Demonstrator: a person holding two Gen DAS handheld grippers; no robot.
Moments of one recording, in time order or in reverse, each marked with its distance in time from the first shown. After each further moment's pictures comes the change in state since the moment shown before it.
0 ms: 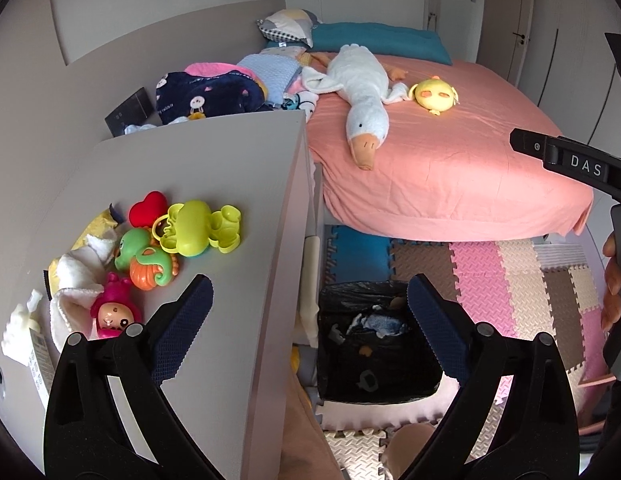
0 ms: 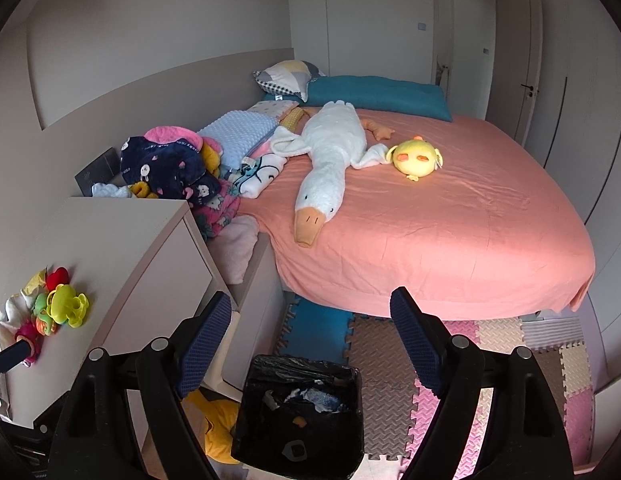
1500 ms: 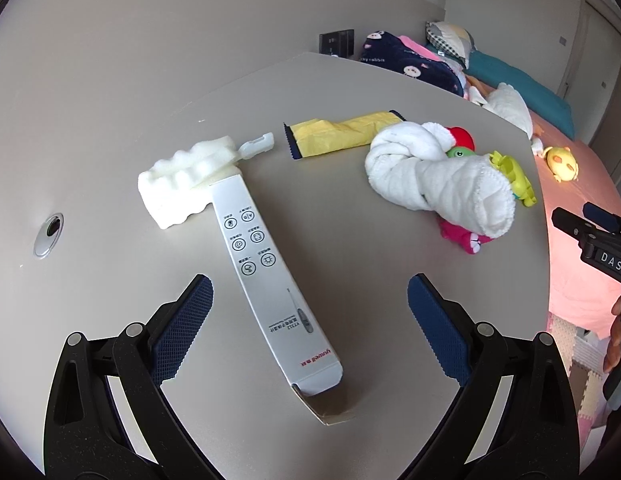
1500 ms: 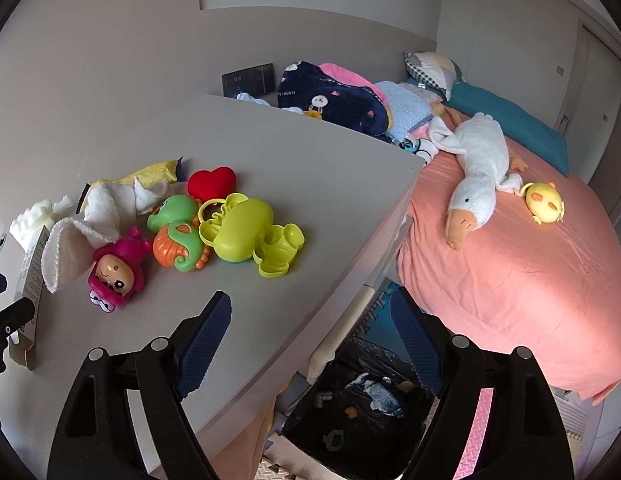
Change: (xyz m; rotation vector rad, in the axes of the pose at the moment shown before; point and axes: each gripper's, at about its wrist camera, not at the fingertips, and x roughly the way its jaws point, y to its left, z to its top) left arm -0.046 0.219 -0.122 -0.441 0.042 0.255; right arm 0.025 0.224 -0.051 -0.377 0.094 0.264
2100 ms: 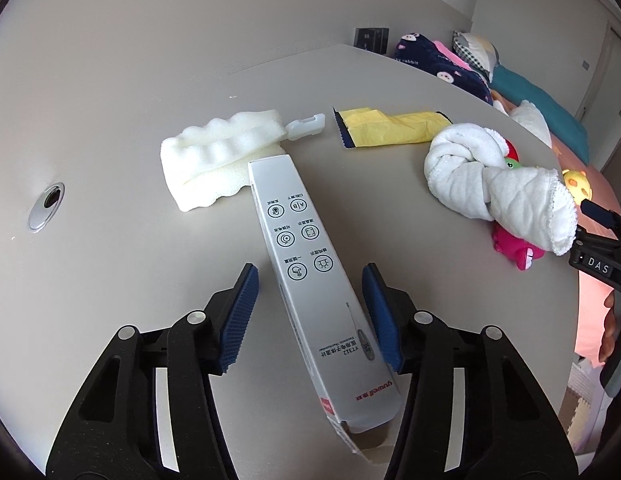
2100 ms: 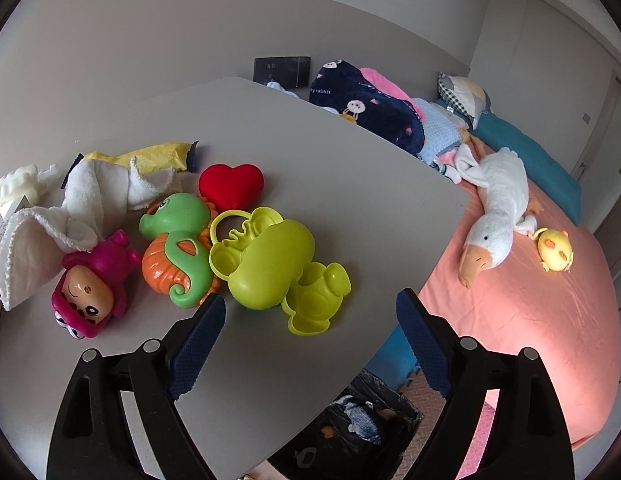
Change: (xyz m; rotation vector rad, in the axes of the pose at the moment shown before) left arm 0.019 0.029 -0.008 -0.090 -0.002 0.017; right arm 0.045 0.032 0.019 -0.174 -0.014 -0.013
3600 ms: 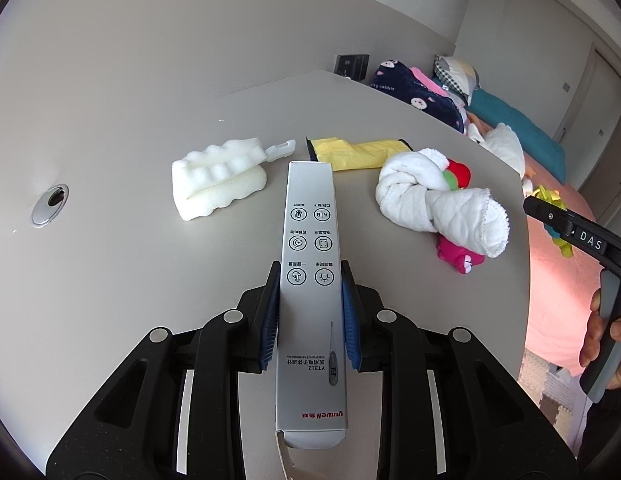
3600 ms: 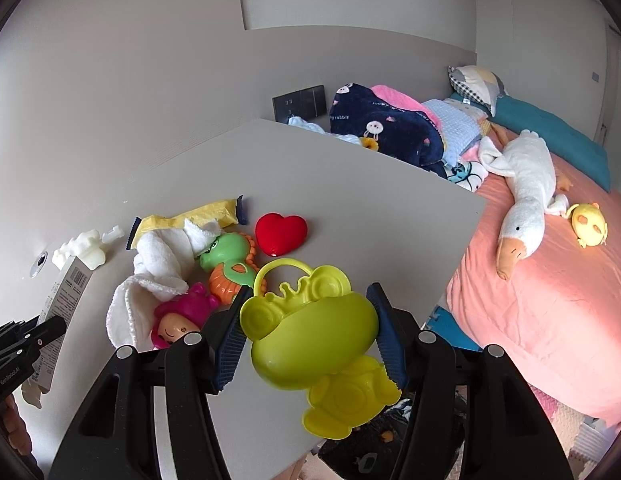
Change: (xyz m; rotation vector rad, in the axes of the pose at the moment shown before) left arm -0.045 -0.007 -0.003 -0.025 -0.070 -0.095; right arm -0.053 -0.014 0.011 0.164 -0.064 0.188
